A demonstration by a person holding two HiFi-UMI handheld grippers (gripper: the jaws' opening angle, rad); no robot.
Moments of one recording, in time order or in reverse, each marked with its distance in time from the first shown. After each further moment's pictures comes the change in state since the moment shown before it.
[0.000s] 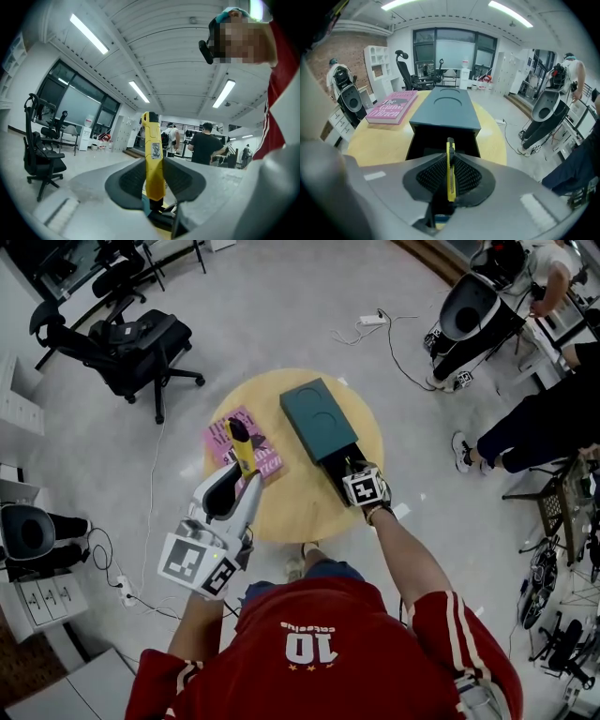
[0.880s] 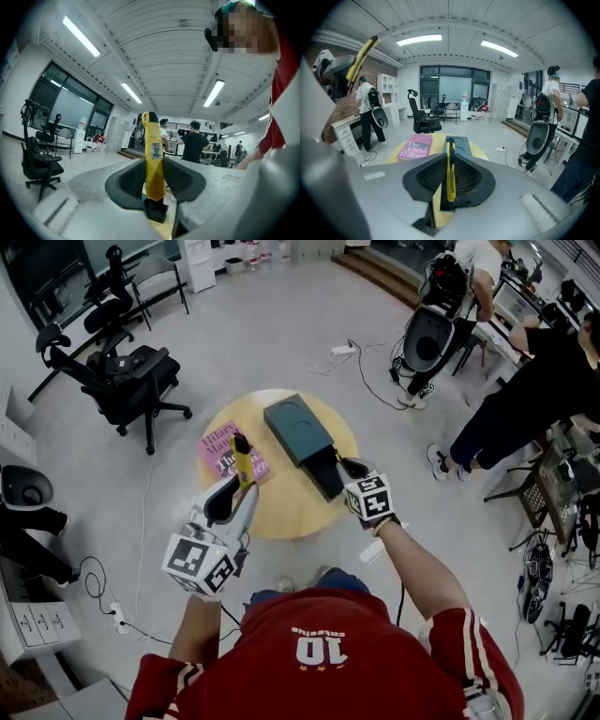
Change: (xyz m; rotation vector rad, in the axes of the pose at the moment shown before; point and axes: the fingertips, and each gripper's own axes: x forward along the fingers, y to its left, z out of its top) left arm -0.066 -0.059 -0.005 0.054 0.005 -0.066; right arm -0.193 0.029 0.065 0.017 -0.388 0.020
